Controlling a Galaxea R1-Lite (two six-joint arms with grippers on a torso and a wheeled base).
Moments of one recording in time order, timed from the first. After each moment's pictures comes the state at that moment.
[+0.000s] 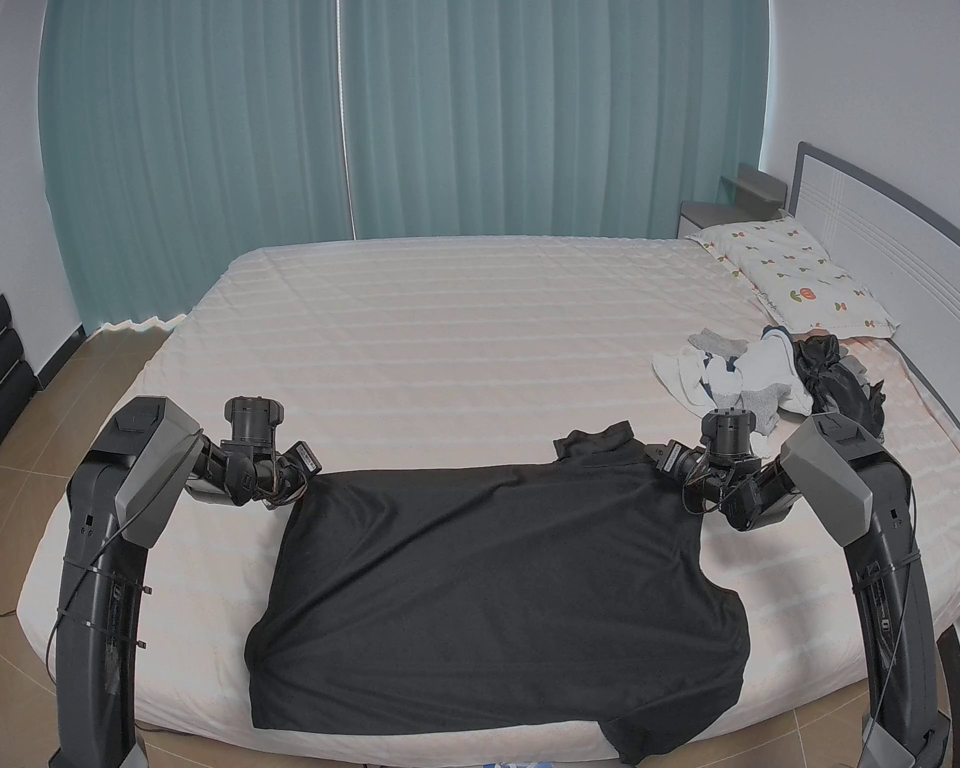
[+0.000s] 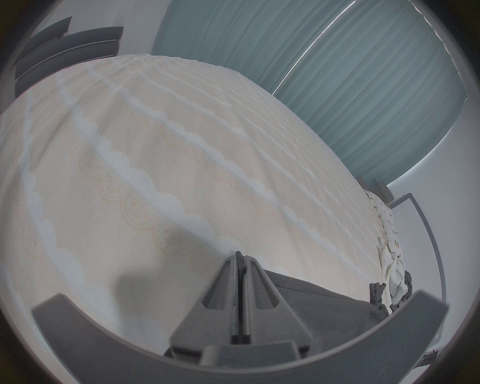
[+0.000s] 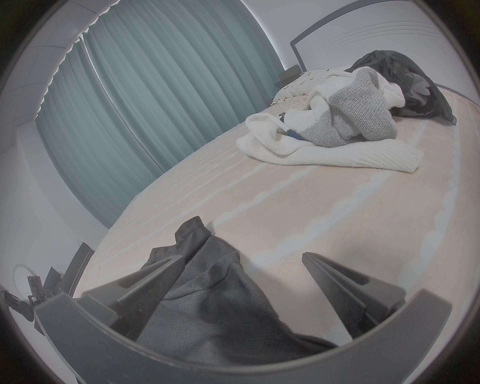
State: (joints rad) left arm -0.02 2.67 -1.69 -0.30 -0.10 -0.68; right arm 0.11 2.73 -1.60 -0.71 0.02 0.52
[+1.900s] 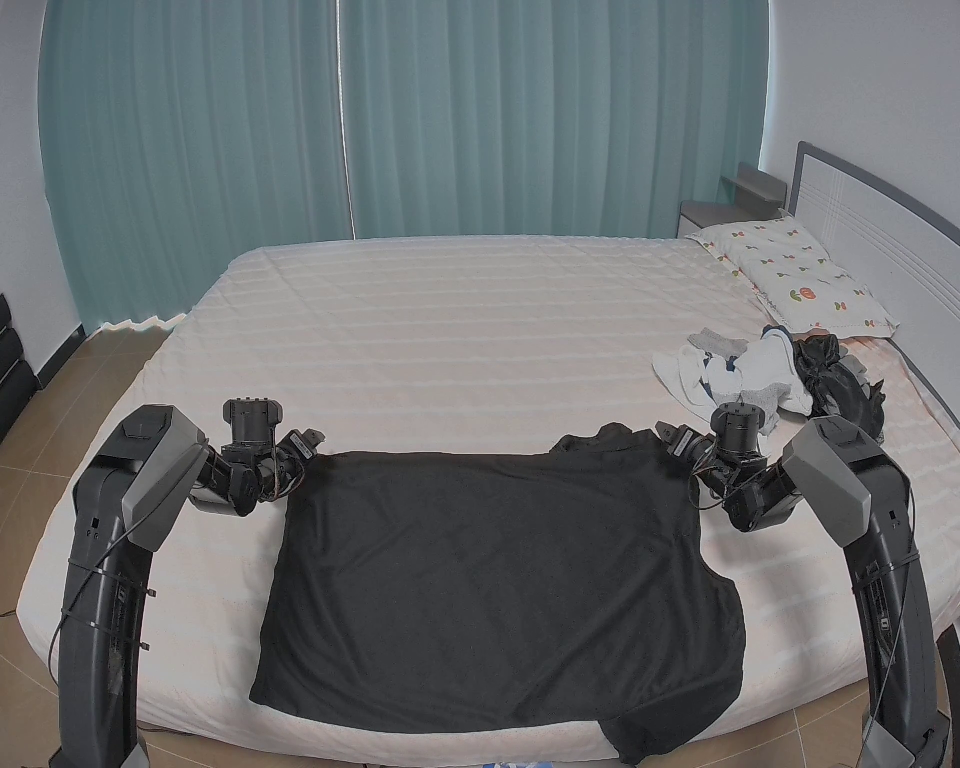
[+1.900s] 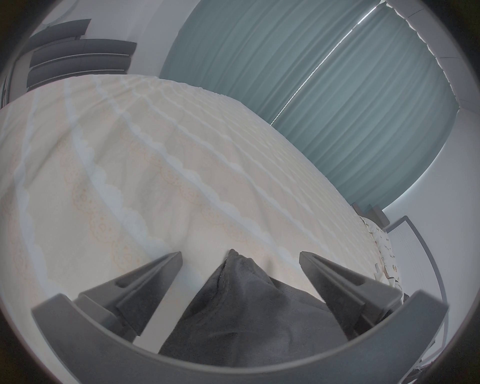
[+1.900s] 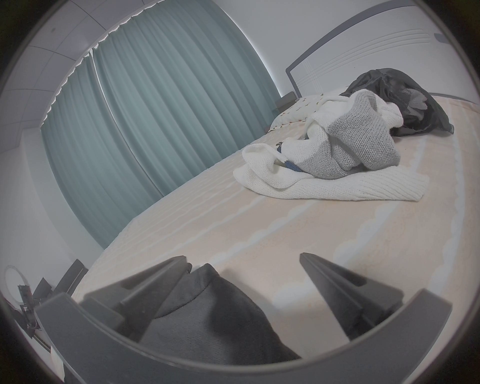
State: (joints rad) left arm -0.01 2.70 -1.67 -0.50 0.00 -0.75; right arm 0.09 2.76 -1.62 -0.85 -0.07 0.53
